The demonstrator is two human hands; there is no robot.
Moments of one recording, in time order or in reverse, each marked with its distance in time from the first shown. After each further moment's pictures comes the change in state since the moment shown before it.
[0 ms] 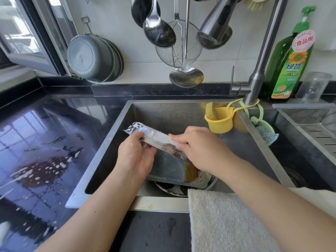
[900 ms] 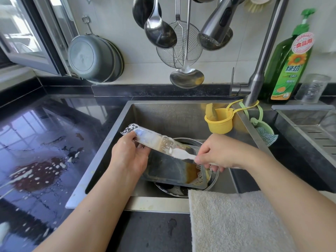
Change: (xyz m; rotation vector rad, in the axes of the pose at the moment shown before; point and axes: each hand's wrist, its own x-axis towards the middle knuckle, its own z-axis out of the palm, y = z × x) left_hand 0.001 0.015 -0.004 -0.041 0.056 -0.010; right_hand -0.007 0.031 -0.028 0.207 -0.391 0.374
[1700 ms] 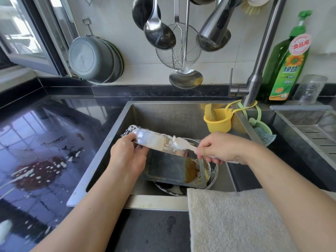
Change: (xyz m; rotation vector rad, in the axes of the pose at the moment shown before) left_hand 0.008 0.001 -0.010 0.028 -0.003 -0.013; right_hand 0.003 0.007 -0.010 0.090 -0.047 -0.009
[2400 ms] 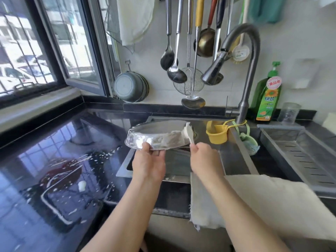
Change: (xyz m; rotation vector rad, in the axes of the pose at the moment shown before) left_hand -0.141 0.004 0.006 -0.313 -0.101 0.133; right_hand -0.106 -0.092 0.086 -0.012 0.728 0.008
